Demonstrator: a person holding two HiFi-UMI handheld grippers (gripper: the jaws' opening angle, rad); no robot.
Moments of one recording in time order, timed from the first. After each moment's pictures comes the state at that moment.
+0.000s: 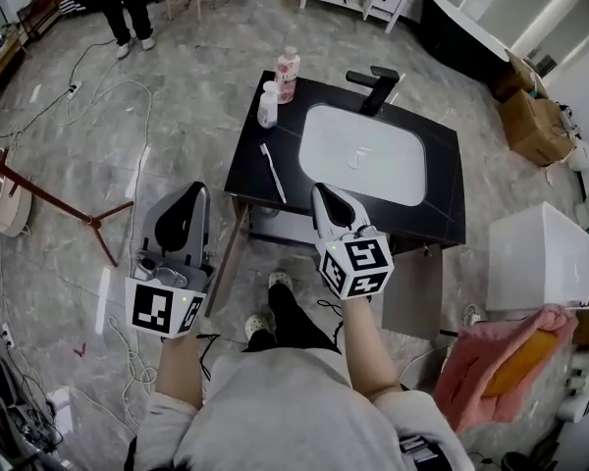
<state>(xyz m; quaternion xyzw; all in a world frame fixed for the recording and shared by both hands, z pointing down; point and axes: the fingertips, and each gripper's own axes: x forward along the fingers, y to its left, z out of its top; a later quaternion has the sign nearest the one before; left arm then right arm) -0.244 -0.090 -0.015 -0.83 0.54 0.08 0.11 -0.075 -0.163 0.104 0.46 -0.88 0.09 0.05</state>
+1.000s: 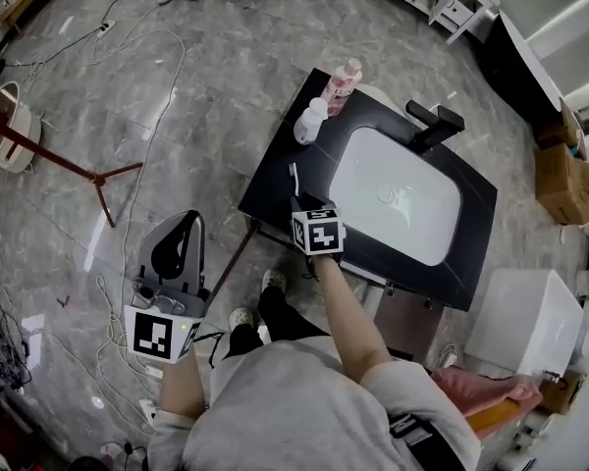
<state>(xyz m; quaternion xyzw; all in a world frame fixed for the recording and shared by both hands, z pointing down) -0.307 -0.168 0.051 -0.77 0.64 0.03 0.05 -0.167 -0.309 0.343 0.37 -0.84 0.23 0.33</state>
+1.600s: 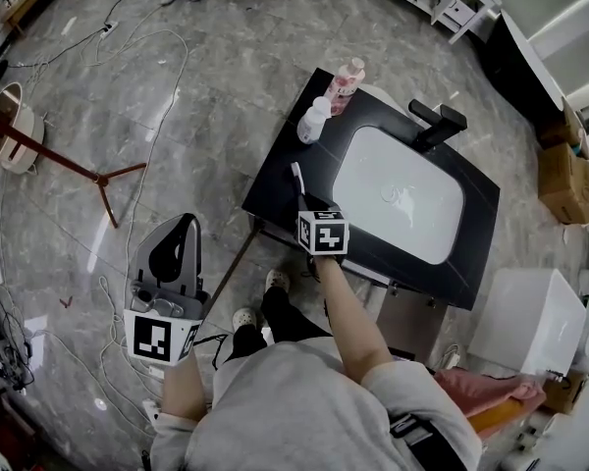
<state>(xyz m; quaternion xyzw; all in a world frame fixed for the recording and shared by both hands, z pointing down) -0.316 -0.156 0.052 -0.76 0.65 0.02 0.04 -0.161 -0.308 0.344 0.39 -0.83 0.26 0.30</state>
